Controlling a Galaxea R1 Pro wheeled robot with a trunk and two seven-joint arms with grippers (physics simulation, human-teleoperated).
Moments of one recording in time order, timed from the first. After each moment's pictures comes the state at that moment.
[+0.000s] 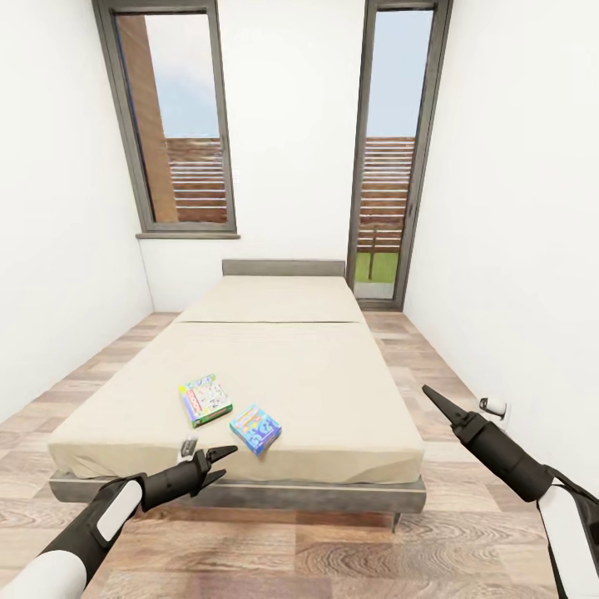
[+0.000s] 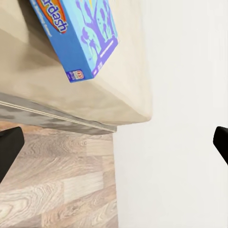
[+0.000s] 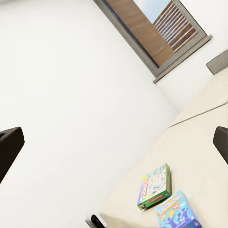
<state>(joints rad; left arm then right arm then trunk) -0.57 0.20 -0.06 -0.57 0.78 0.71 -0.76 -0.24 -0.08 -0.42 -1.56 -0.70 0.70 0.92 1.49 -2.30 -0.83</state>
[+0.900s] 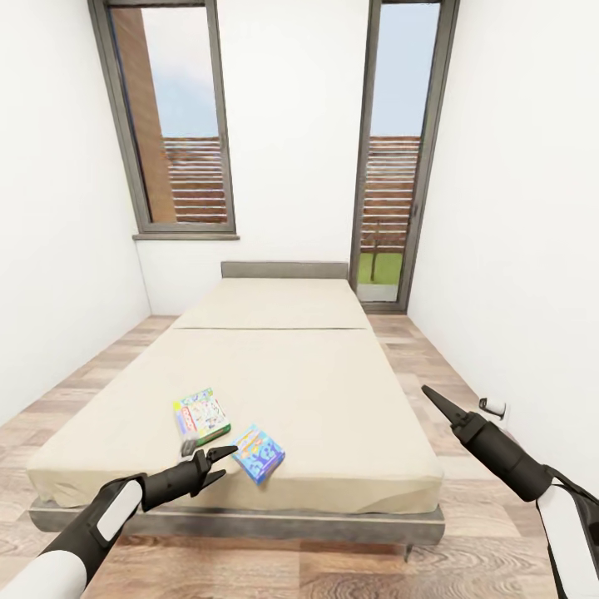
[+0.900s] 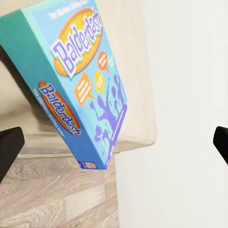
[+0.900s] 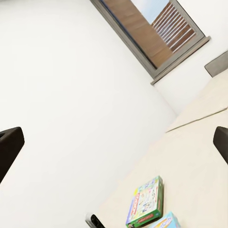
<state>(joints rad) -0.57 0.20 -0.06 -0.57 0.78 0.71 -0.76 -0.24 -0.08 -0.42 -1.56 -0.70 0.70 0.92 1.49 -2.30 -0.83</state>
